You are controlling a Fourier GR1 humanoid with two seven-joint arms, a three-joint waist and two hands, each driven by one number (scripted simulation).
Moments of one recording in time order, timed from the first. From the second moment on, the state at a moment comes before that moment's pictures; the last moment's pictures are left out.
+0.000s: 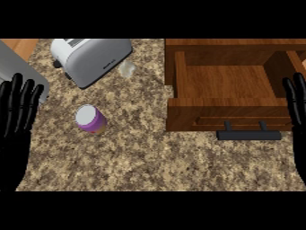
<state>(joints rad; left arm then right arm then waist) 0.02 0.10 -0.04 -2.10 -0.01 -0.01 -0.02 -0.03 -0.09 0.00 -2.10 -0.02 0.00 -0.03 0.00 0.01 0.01</state>
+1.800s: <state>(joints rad) -0.01 0.38 0.33 -1.95 0.66 -0.34 0.47 0.36 -0.14 -0.36 -2.14 -0.28 0.18 0.08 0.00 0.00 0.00</state>
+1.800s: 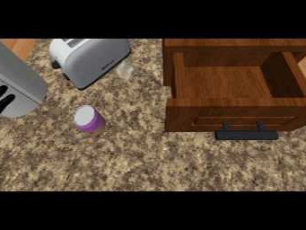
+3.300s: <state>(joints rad) -0.19 0.20 0.16 -1.50 0.36 -0.28 0.26 0.42 -0.11 -0.60 -2.15 -0.43 0.42 0.11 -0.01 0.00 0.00</state>
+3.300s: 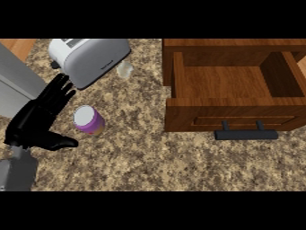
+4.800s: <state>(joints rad) -0.38 0.25 0.24 -0.57 0.13 -0.37 -0.41 0.39 -0.06 -0.72 -2.18 -0.50 0.52 0.19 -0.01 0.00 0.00</state>
